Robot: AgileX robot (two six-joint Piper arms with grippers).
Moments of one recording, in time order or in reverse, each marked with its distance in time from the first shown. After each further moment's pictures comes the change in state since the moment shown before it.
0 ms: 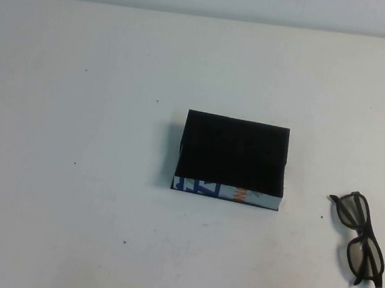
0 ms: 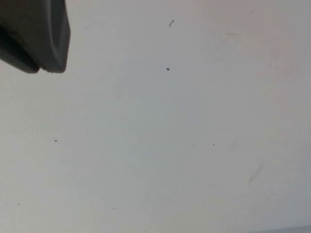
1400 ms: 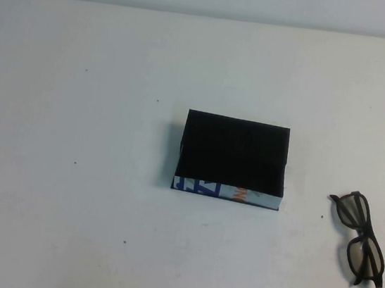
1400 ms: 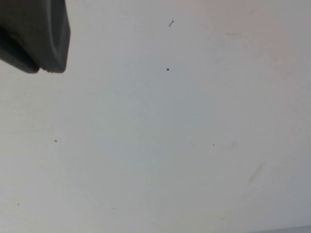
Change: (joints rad) right arm -0.187 -0.294 0.583 0.109 -0.316 -0.006; left arm 0.000 0.000 0.000 0.000 0.000 0.000
